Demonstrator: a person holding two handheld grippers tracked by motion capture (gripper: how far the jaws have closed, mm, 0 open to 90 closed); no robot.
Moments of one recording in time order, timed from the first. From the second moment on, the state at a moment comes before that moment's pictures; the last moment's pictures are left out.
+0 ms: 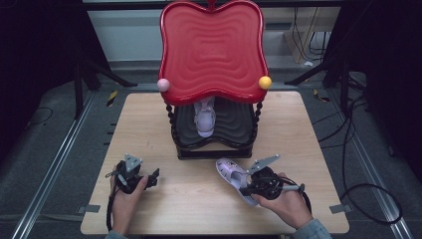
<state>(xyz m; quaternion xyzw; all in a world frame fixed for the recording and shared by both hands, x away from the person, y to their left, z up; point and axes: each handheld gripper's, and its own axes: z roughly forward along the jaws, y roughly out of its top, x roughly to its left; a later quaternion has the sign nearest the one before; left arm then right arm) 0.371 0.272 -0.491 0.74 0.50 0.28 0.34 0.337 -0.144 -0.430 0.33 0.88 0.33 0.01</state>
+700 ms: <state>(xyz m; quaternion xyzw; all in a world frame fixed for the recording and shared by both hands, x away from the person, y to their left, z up) 0.372 0.273 -0.495 0.74 0.51 0.28 0.33 0.325 -0.149 -0.401 0.35 0.83 0.43 0.04</state>
